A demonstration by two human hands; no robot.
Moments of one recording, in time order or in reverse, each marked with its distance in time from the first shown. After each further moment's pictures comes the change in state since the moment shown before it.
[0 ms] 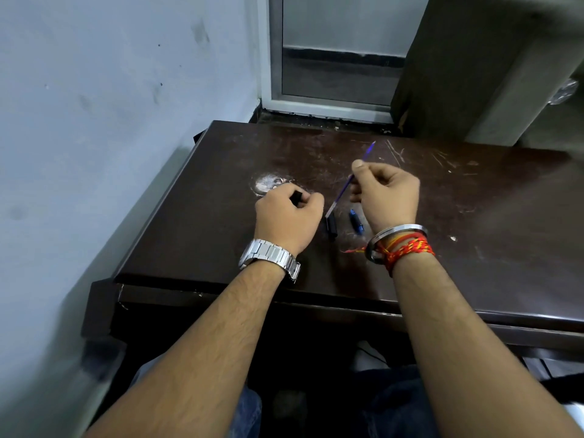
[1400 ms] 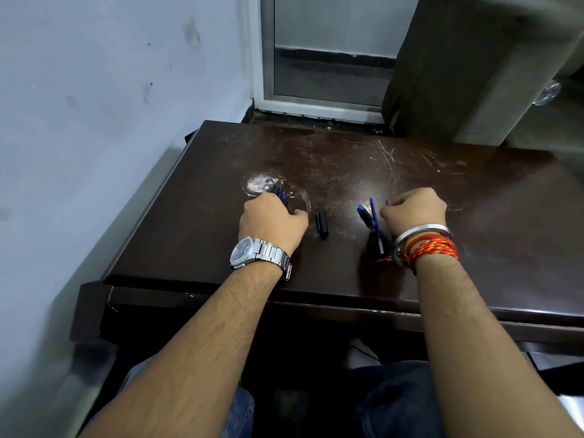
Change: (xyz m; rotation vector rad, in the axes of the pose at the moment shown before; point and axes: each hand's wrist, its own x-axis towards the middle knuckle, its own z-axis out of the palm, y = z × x) left_hand 0.001 -0.001 -0.004 0.426 -0.075 -0.092; right_hand 0.018 0.004 -0.055 -0.793 -0.003 0.197
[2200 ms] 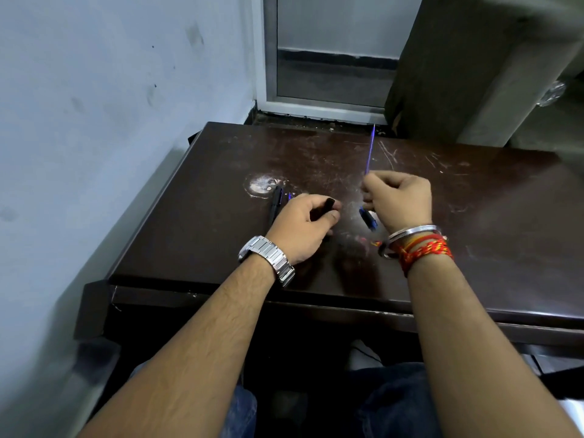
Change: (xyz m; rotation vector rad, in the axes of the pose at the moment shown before) left_hand -0.010 0.008 0.009 -0.604 -0.451 0.224; right_hand -0.016 -0.025 0.012 0.602 -0.051 -0.134
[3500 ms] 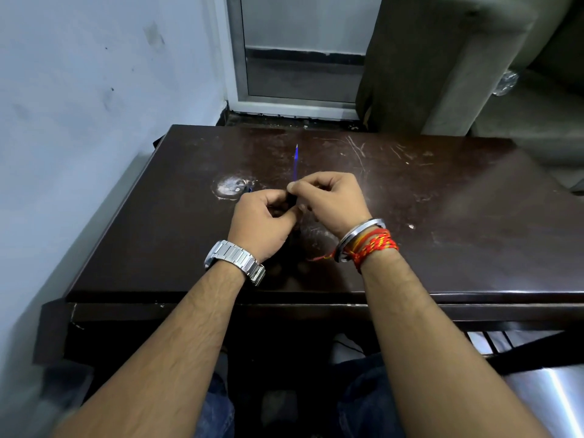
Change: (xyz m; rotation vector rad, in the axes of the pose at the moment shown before) left_hand 0.001 -0.007 -0.002 0.058 0.192 0.146; right_hand -0.011 0.002 0.021 -0.005 -0.269 -0.079
